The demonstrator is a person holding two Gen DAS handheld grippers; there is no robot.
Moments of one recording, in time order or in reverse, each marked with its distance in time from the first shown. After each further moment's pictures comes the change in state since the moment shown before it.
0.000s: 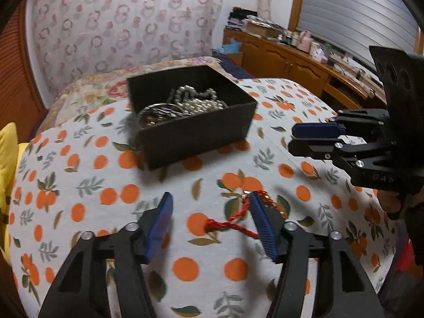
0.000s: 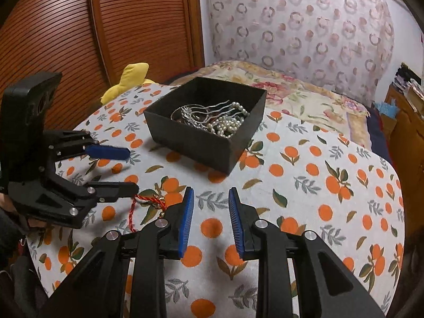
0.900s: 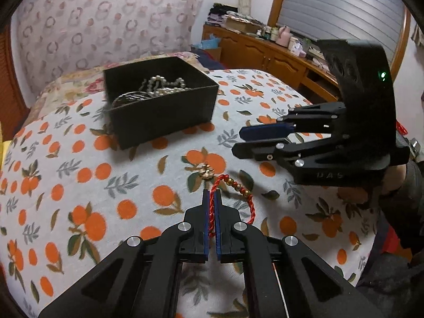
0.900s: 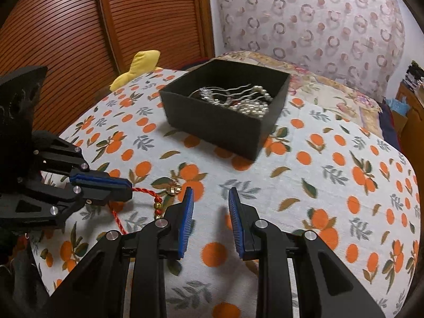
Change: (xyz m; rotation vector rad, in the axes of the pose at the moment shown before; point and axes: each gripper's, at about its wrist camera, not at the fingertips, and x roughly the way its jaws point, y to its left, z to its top) left arm -0.021 -0.015 -0.022 0.021 0.015 -0.104; right arm 0.024 0.020 -0.008 -0.026 0.051 0.059
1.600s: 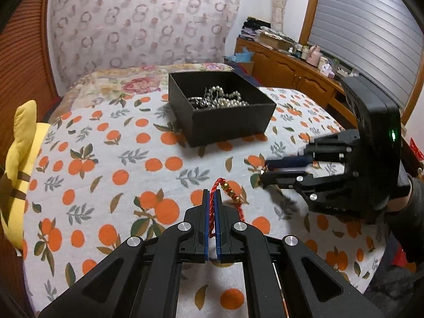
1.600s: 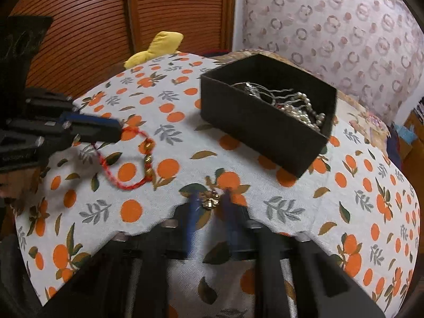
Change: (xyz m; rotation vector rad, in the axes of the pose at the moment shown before) left arm -0.037 0.046 -0.010 -0.106 -0.070 0.126; right arm 0.028 0.044 0.006 -0.153 0.043 -0.016
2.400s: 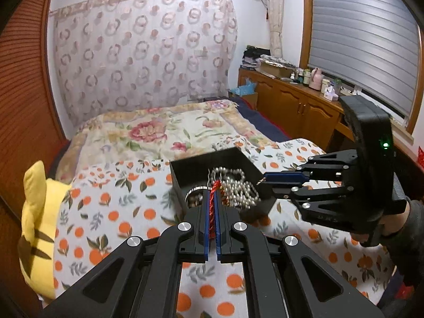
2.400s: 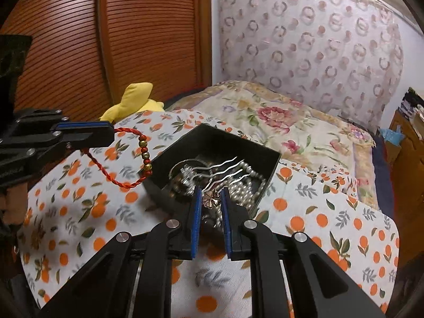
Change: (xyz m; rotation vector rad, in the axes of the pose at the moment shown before) left arm -0.009 -0.016 0.097 0.071 -0.170 0.067; right arm -0.034 -0.077 0.061 0.106 -0.170 -0.047
